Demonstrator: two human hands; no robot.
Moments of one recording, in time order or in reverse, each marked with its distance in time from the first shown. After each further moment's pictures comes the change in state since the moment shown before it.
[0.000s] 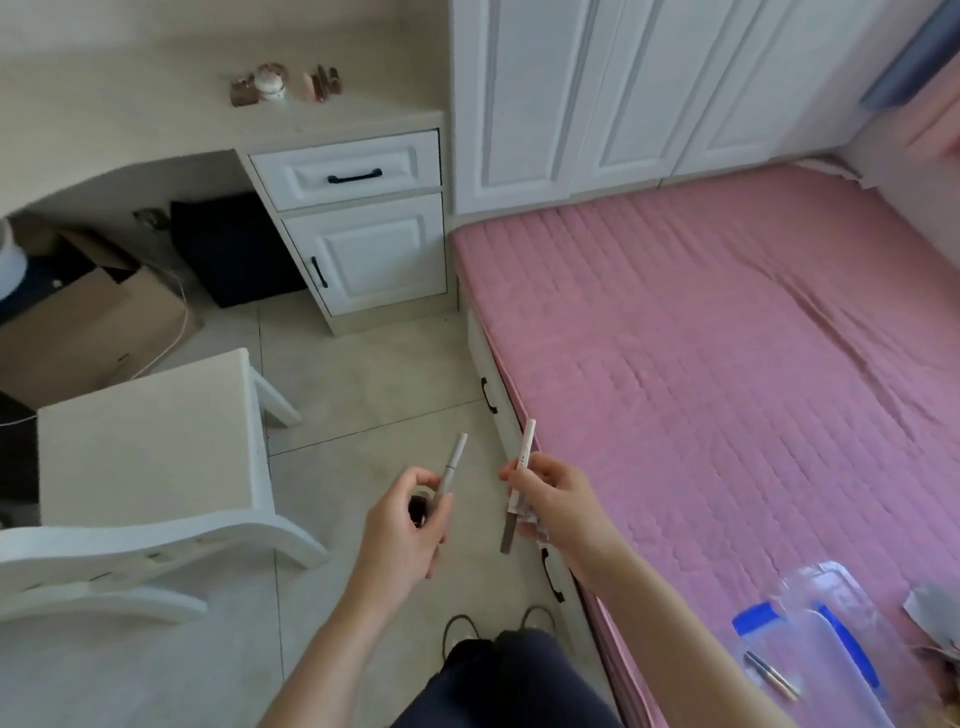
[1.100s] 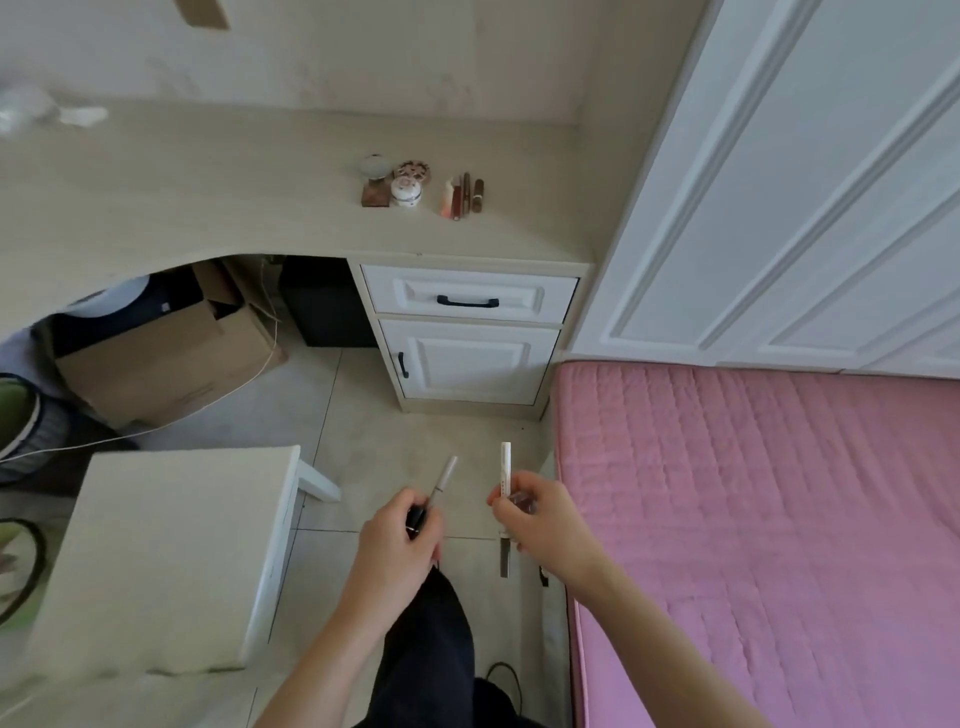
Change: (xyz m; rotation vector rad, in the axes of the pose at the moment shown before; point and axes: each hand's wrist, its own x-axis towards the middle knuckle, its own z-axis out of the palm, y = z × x) left_hand 0.334 0.106 -0.096 -0.024 0.281 -0.120; right_hand 0.340 -0.238 0.083 -0.477 -0.305 -0.218
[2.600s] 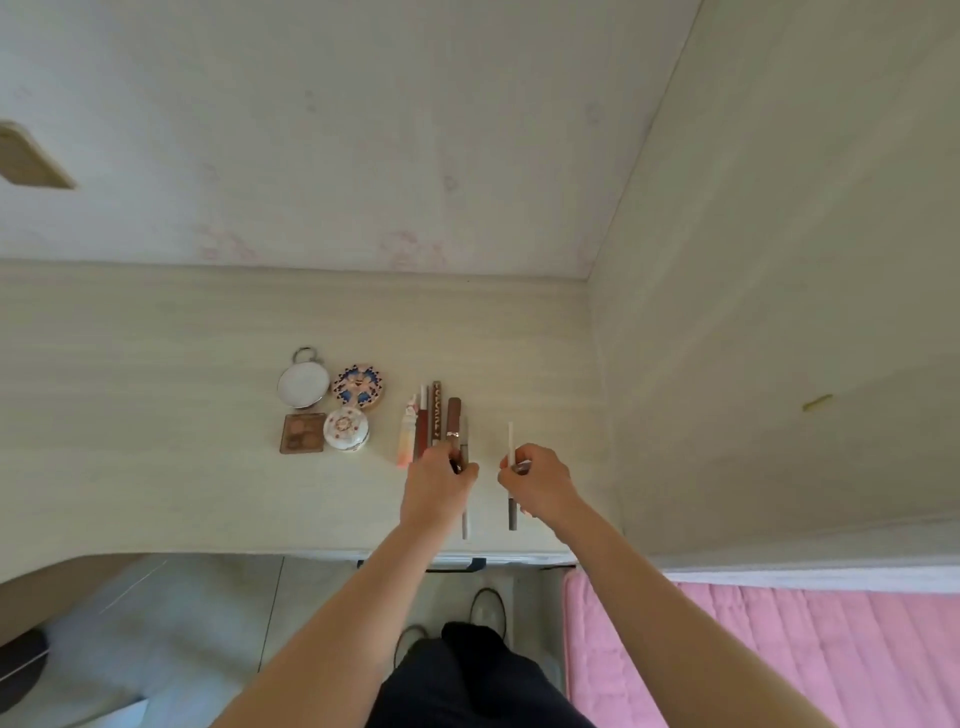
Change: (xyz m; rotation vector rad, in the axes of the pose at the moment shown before) left_hand 0.541 0.212 0.030 0.256 0.047 -0.062; right_hand 0.502 -0.187 -0.148 -0.184 0.126 0.191
